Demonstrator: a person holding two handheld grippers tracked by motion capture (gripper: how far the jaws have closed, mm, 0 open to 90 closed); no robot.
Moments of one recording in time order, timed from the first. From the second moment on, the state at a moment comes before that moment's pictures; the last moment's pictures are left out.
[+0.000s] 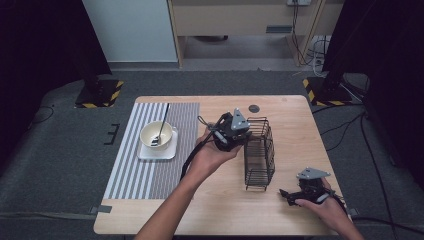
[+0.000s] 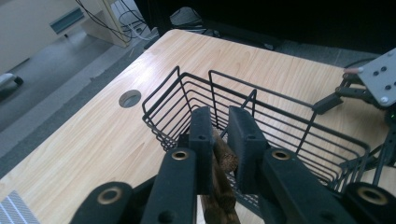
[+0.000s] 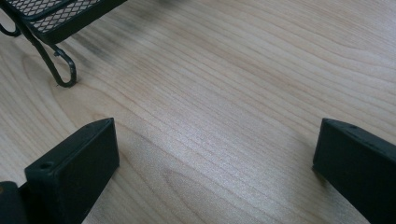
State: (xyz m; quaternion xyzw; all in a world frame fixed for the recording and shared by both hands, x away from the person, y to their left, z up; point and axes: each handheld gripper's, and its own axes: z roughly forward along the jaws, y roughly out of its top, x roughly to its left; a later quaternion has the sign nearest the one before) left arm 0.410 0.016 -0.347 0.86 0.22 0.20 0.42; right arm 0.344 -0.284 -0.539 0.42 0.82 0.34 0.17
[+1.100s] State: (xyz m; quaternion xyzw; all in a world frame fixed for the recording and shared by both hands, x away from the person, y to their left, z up) left arm 0.425 0.031 -0.341 0.84 0.27 0.17 0.45; right arm 0.344 -0.284 -0.539 0.42 0.82 0.34 0.17
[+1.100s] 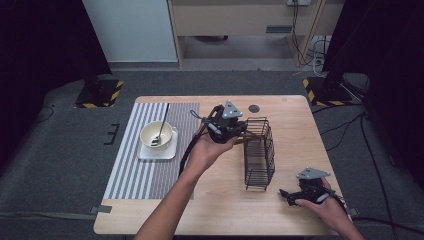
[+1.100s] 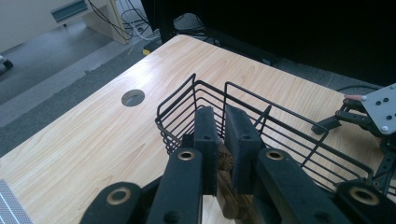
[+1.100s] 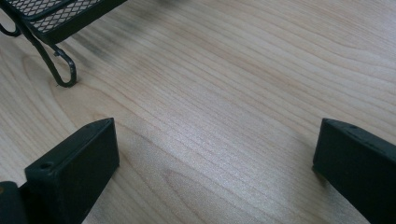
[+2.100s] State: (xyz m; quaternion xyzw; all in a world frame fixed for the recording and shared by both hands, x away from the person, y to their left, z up) left arm 0.432 0.103 -0.350 0.75 0.32 0.11 0.57; right arm 0.344 -0.284 -0.539 0.42 0.82 0.34 0.17
